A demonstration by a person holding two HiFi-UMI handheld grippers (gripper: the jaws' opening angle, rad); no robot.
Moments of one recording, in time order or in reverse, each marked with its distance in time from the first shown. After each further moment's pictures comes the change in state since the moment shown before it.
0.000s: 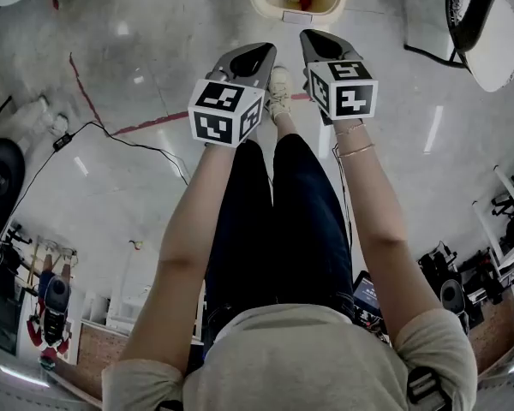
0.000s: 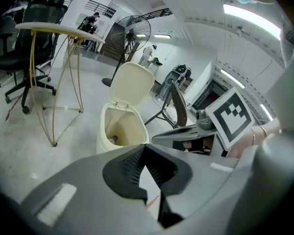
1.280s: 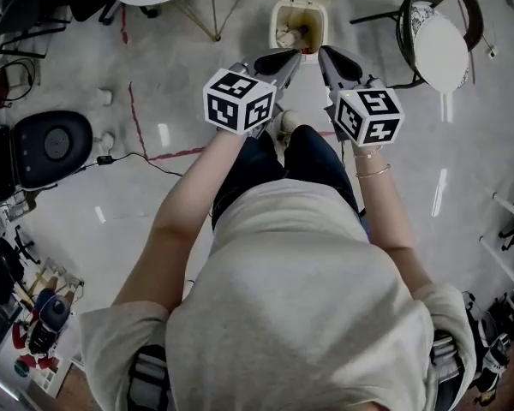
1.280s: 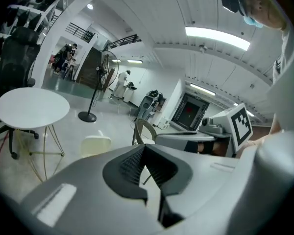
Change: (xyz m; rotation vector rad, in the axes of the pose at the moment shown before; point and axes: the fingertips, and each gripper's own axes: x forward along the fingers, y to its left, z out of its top) left arm -0.256 -0.145 0.165 0.210 -0.252 -0.182; right arm -0.292 0.180 0.172 -0.113 -0.497 0.036
